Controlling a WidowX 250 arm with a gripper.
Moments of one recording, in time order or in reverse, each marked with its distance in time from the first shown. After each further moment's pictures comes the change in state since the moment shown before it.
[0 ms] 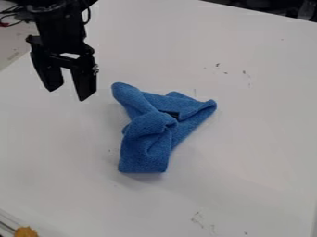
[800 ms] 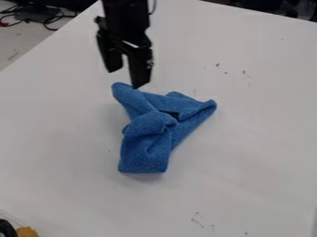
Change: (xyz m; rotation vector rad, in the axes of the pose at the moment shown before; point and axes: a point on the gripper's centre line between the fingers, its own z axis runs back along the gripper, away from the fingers) arm 0.059 -0.071 0.002 0.042 -0.066 -0.391
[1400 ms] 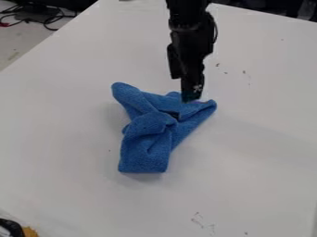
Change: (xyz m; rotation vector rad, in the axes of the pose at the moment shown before) arm 0.072 -0.019 -0.057 0.071 -0.092 -0.439
